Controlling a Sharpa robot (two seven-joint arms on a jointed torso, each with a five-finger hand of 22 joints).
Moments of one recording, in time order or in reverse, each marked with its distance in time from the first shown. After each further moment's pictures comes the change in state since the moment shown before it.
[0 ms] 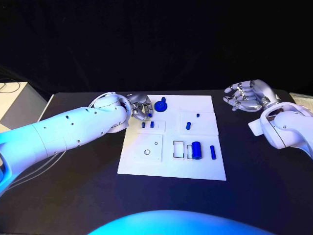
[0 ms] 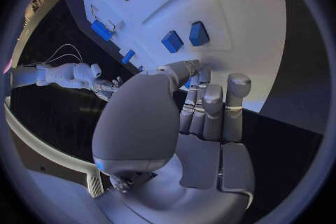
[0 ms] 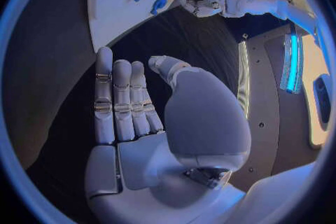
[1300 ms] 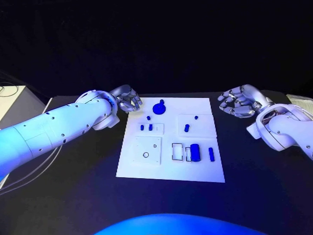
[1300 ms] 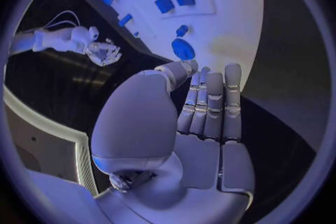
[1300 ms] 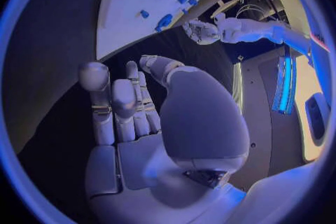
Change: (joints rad) left arm -0.004 -0.076 0.061 -0.026 0.330 -0.097 0.082; left_hand -0.039 0.000 -0.014 0.003 0.000 0.010 0.028 0.021 0.024 -0.031 0.018 0.037 0.032 -0.206 0.013 -0.126 -0.342 0.040 -0.191 0.016 -0.200 -0.195; right arm 0.000 0.014 0.000 -0.014 -0.264 0.084 -0.047; right_hand 0.070 0.009 0.075 -0.100 -0.123 0.073 0.006 -0.072 -0.097 0.078 0.006 -0.531 -0.460 0.248 -0.005 0.329 0.228 -0.031 0.204 -0.014 0.442 0.336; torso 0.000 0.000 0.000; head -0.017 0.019
